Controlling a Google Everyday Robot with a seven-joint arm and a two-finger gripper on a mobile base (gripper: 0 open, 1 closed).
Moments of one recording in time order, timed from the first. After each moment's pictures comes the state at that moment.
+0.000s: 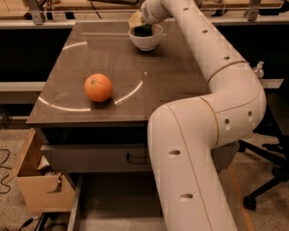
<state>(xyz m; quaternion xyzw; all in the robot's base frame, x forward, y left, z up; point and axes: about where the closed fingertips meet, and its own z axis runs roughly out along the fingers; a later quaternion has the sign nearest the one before) 0.930 -0.003 0.899 -0.26 0.85 0.12 0.45</state>
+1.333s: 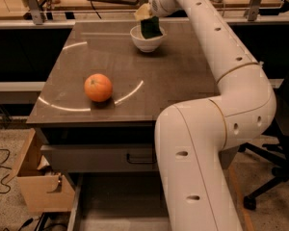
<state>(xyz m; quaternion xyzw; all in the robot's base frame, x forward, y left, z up) 0.924 -0.028 0.935 -0.27 0.83 0.11 0.48</state>
